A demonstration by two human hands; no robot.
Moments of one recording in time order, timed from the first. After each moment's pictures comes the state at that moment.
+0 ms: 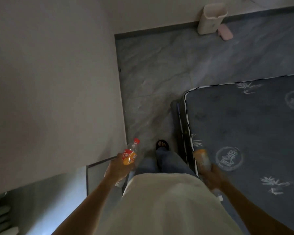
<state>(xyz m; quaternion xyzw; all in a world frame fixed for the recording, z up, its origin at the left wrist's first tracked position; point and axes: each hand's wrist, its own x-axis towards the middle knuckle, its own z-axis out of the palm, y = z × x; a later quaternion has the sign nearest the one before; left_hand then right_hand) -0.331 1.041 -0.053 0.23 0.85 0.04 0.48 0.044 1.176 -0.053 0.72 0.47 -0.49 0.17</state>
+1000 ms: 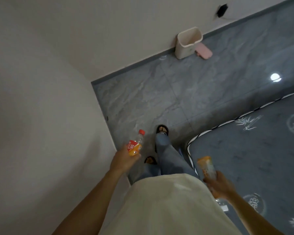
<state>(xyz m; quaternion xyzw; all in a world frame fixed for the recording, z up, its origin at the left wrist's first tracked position) -0.511 1.553 -0.038 0.38 0.80 -0.01 0.47 -0.111 1.515 -0.053 0.78 0.34 -0.51 0.11</state>
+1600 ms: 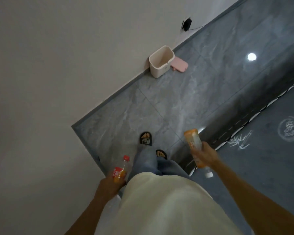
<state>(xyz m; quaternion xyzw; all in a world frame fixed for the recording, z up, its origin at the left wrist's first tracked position) -0.547 1.806 -0.051 0.35 0.78 -0.16 0.49 -0.132 1.867 -0.051 0.80 0.33 -0.50 0.02</state>
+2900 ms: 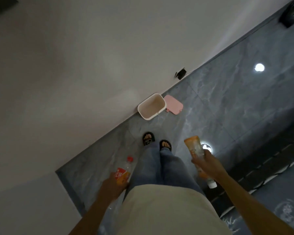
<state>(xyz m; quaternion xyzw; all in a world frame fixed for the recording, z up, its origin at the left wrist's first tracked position) -0.348 2.282 -0.076 0.36 0.78 -0.18 0.48 0.059 2.334 -0.076 0.78 0.33 -0.53 0.02</state>
